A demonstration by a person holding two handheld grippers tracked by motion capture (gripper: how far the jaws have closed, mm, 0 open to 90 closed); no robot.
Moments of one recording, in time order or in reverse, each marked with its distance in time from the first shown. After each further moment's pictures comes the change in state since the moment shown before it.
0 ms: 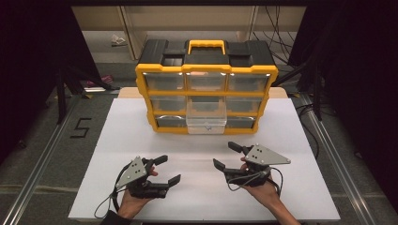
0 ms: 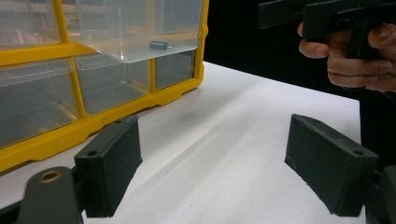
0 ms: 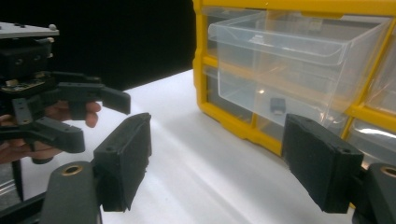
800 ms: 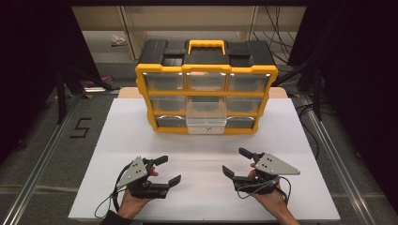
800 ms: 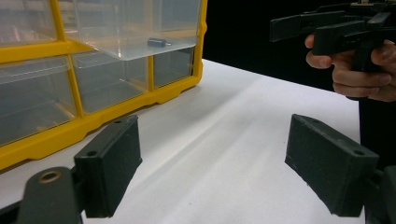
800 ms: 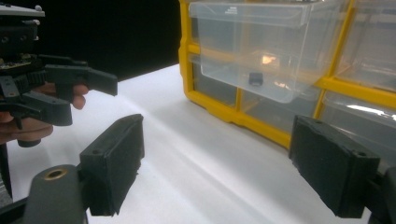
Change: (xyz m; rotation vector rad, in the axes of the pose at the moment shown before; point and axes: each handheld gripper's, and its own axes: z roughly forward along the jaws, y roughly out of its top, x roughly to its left) left arm 0.000 0.000 0.001 0.010 -0.005 0.003; right arm -0.005 -0.025 -0.020 -0.009 -0.056 0.008
